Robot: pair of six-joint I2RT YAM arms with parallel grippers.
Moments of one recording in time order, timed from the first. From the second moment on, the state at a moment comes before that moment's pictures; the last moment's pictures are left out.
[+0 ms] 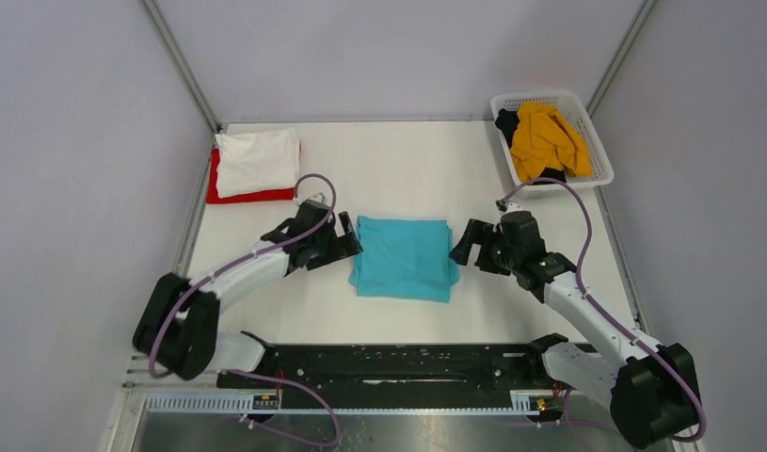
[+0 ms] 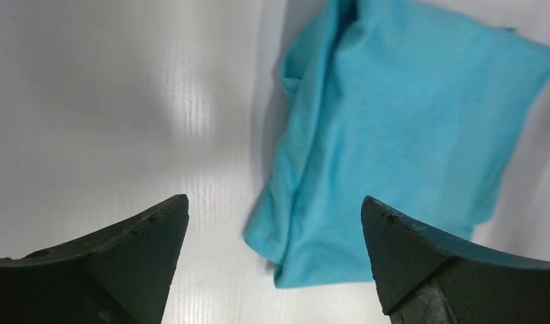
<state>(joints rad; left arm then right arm) -0.49 1.29 0.70 -0.28 0.01 -0.76 0.38 1.01 0.57 -0.31 -0.16 0.59</state>
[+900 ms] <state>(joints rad) -0.73 1.91 1.23 -0.43 -0.21 -0.74 0.30 1.01 0.56 -0.35 -0.12 0.55</state>
